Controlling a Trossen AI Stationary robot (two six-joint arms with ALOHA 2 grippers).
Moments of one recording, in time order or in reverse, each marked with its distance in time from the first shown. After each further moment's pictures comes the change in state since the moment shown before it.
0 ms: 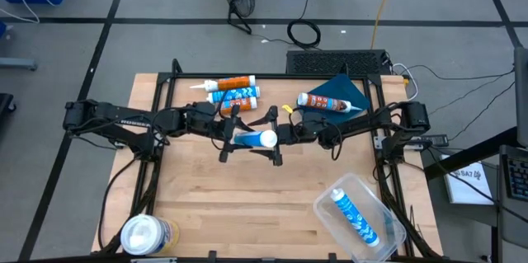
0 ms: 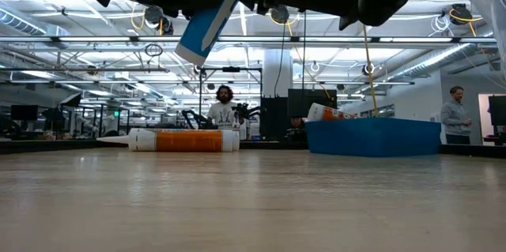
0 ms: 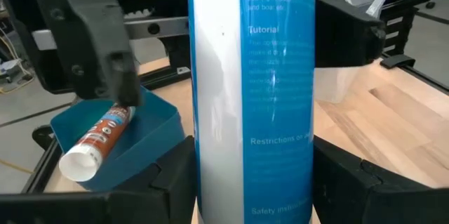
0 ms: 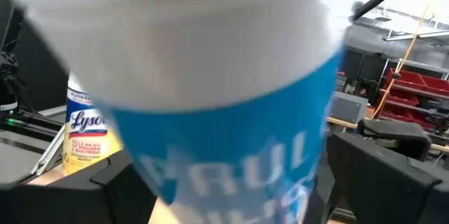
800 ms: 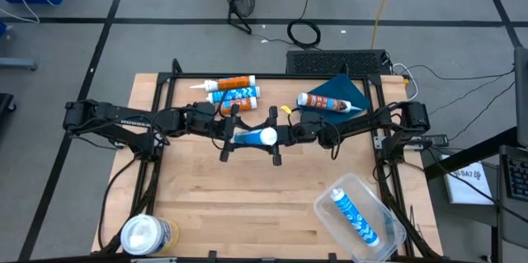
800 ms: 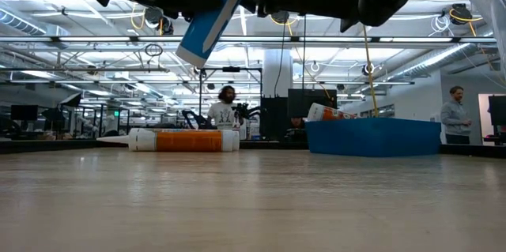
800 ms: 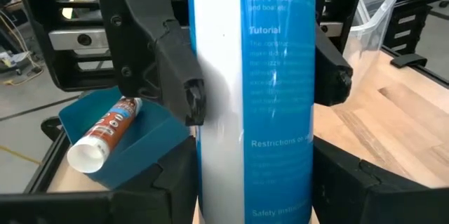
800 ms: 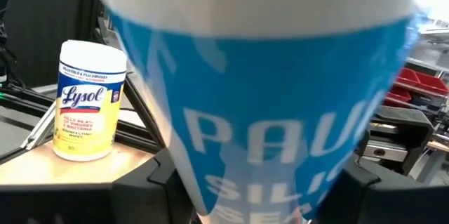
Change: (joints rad) left arm 0.000 0.000 0.000 -0.005 -0.033 -0.011; right arm 0.000 0.000 -0.001 -0.053 0.008 -0.060
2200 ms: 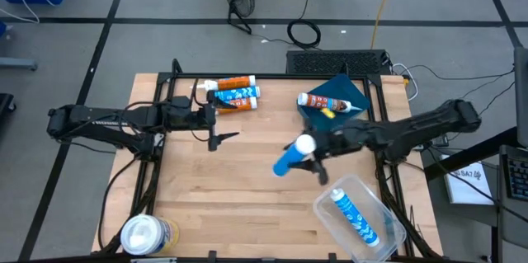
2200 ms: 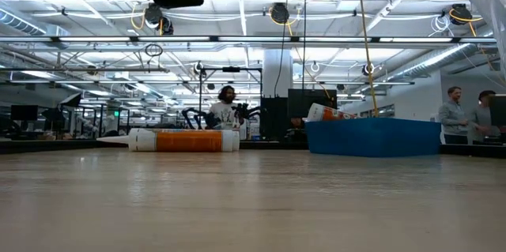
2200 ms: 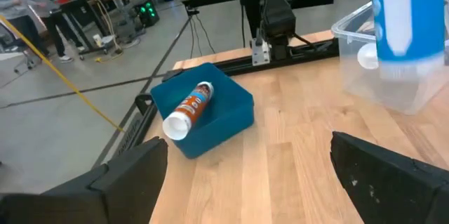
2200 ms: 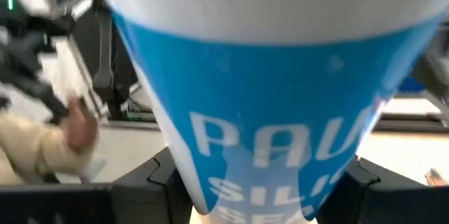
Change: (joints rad) left arm 0.000 -0.261 0.002 -0.220 -0.254 -0.049; right arm 0.248 -0.571 -0.002 -0.768 0.171 0.386
